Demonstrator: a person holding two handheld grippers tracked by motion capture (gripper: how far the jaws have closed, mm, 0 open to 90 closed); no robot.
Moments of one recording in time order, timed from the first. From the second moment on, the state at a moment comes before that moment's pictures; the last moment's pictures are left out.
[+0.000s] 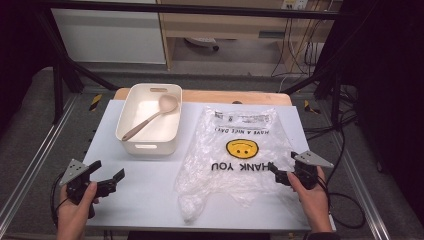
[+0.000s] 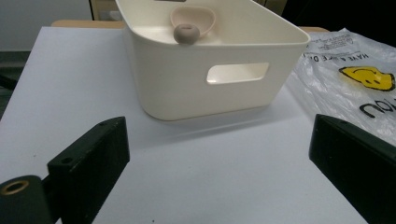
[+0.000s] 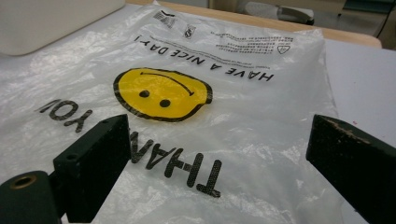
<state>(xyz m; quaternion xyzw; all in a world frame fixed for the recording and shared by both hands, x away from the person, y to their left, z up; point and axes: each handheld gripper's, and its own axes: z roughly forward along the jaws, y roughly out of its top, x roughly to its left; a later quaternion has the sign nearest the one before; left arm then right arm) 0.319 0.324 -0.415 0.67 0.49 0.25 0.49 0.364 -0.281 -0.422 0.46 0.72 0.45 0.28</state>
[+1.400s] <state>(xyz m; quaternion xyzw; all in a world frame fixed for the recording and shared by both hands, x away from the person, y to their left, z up) 0.323 0.319 -0.421 0.69 0.50 0.24 0.47 0.498 -0.325 -0.440 0.56 0.73 0.33 0.21</state>
